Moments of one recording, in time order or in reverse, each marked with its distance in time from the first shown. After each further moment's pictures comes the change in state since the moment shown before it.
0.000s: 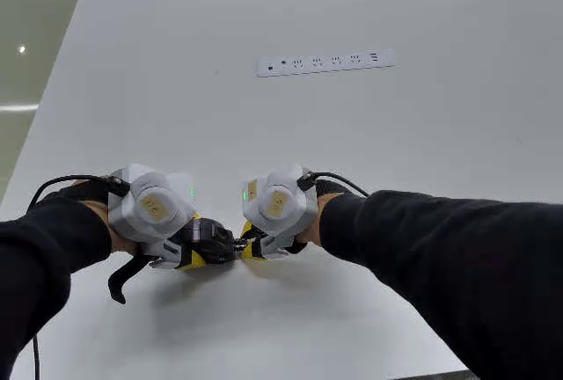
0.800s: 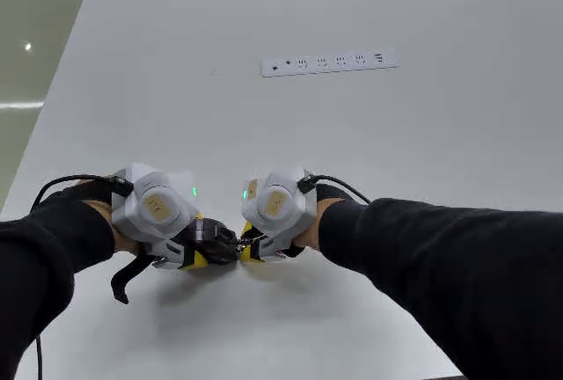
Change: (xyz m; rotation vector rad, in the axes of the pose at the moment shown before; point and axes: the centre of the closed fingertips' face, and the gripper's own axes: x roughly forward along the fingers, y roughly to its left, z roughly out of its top) left arm -0.001 -0.002 0.000 -0.016 -0.006 0.004; right arm 0.006 0.002 0.009 0.028 -0.008 -0.025
